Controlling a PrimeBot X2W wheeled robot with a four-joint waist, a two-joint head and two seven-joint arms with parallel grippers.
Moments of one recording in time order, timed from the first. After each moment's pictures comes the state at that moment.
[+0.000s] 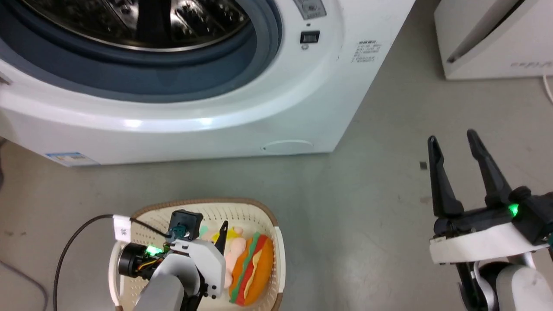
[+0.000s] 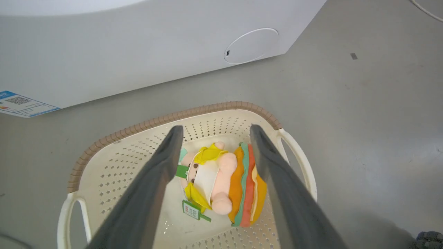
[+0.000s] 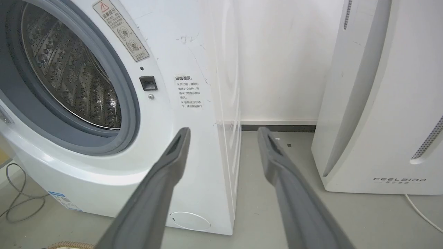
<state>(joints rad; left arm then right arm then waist) -0.33 0.10 -0.22 0.64 -0.12 -0.06 -0.01 -0.15 -0.05 0.02 -0.13 0.15 0.13 -0.13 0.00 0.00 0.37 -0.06</state>
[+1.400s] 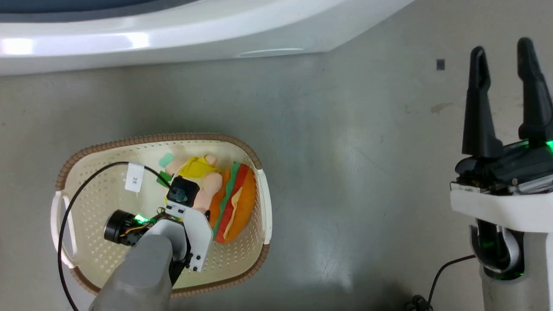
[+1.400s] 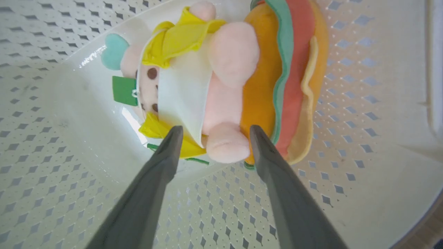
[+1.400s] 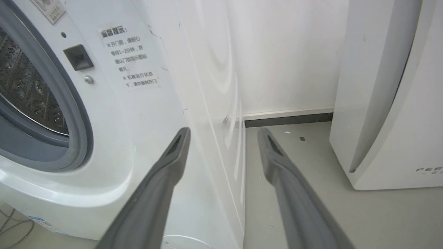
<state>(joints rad) -0.65 0.17 -0.43 1.07 -0.19 -0.07 0.05 -0.35 -0.05 0.03 -0.25 0.27 0.13 -0.21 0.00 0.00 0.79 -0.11</state>
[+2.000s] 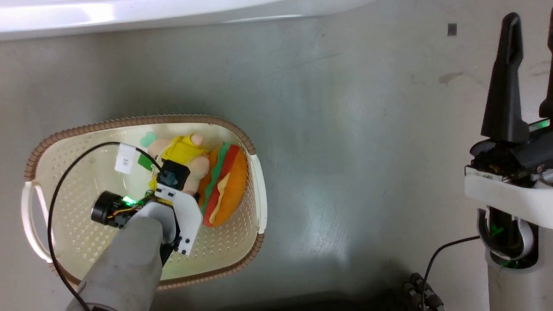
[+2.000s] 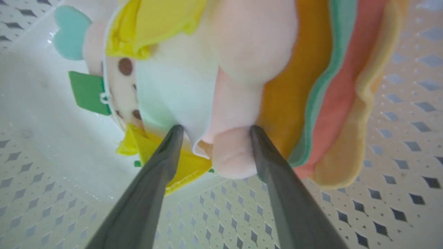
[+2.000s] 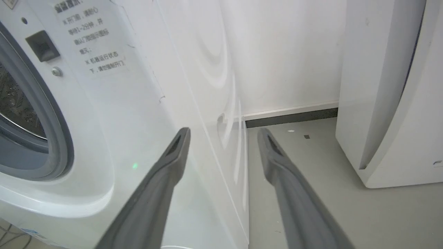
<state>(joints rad) -0.80 0.18 -0.54 1.27 -0.24 -0.07 -0.04 -0.42 -0.05 0.04 -0.29 0.33 0.13 -0.25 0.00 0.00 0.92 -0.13</state>
